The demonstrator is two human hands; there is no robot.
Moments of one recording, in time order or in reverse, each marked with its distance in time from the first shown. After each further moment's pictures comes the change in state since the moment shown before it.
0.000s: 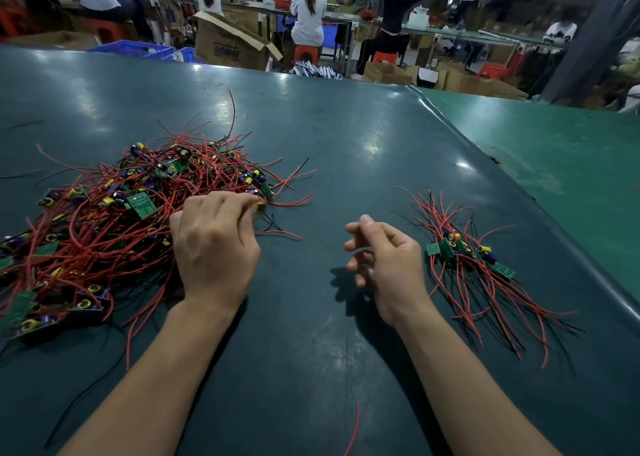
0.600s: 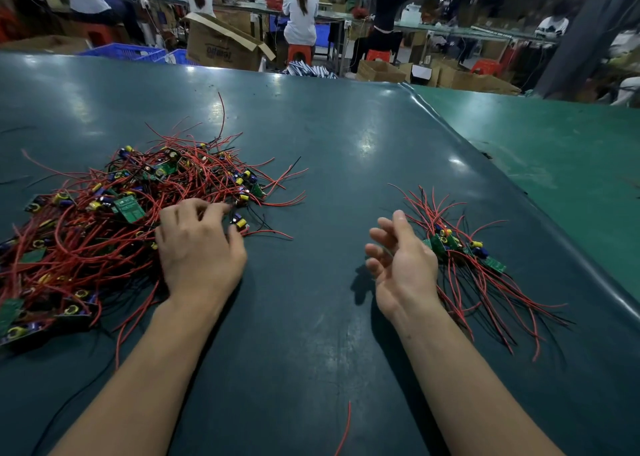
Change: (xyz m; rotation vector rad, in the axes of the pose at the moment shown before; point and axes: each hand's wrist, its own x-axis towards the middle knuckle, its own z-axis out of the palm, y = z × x) left_hand 0.000 -0.012 0.011 0.203 -0.218 -0.197; right_hand 0.006 -0.006 -0.011 0.330 0.339 0.107
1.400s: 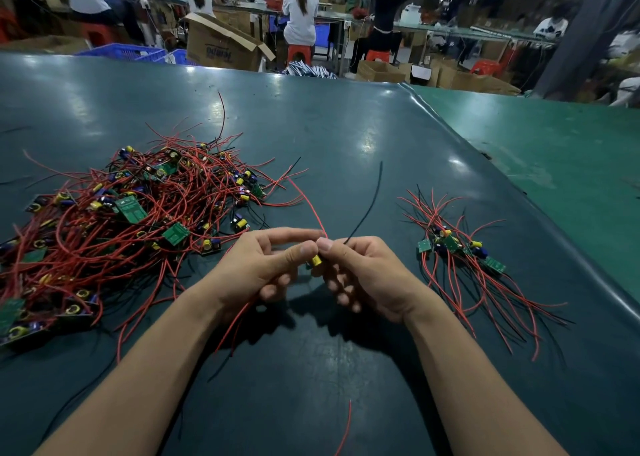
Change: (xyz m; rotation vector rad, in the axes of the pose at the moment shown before) left_hand -0.011 0.035 -0.019 -1.327 -1.005 -0.255; right_hand -0.011 -0.002 0.000 -0.587 -0.802 0.059
